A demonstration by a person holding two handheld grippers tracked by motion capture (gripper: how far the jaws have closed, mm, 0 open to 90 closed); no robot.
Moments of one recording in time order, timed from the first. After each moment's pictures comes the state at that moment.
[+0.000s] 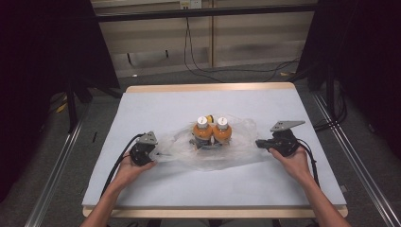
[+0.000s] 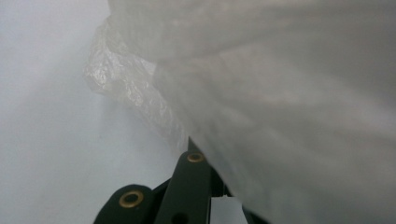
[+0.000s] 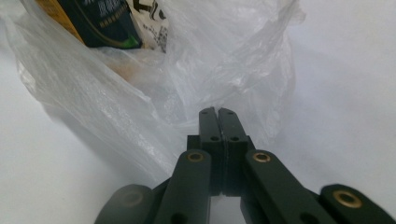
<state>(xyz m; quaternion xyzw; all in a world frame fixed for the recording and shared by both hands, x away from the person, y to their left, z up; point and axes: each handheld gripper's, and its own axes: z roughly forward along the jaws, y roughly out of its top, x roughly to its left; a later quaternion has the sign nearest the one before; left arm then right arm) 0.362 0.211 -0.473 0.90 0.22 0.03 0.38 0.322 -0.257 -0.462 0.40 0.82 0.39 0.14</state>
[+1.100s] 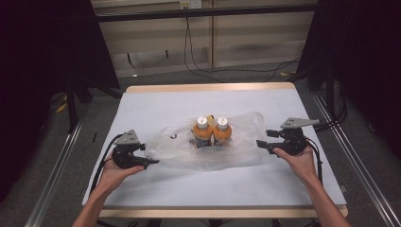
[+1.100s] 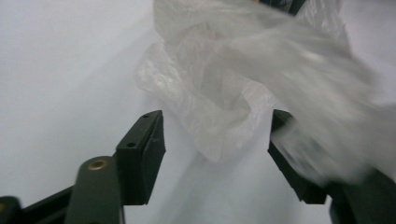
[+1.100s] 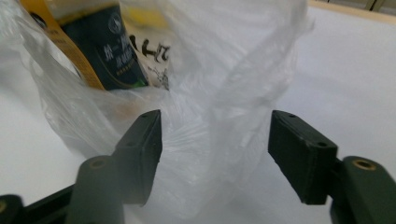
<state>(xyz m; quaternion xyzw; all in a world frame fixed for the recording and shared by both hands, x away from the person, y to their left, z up) 0.334 0.260 -0.433 0.86 0.26 0.08 0.44 0.310 -0.271 -0.438 0.41 0.77 0.46 0.16</state>
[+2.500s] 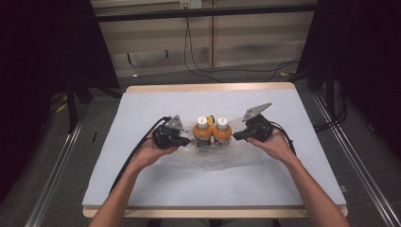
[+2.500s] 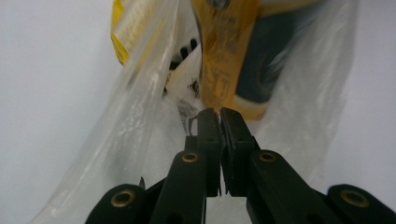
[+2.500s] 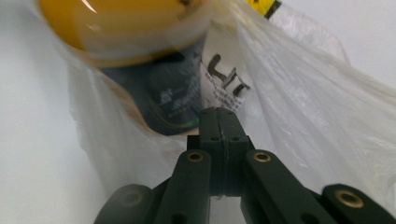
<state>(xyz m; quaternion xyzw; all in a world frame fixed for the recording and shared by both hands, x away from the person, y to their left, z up) 0.390 0.129 -0.433 0.94 0.14 0.07 0.31 0.371 -0.191 -0.431 0.27 0.89 0.36 0.08</state>
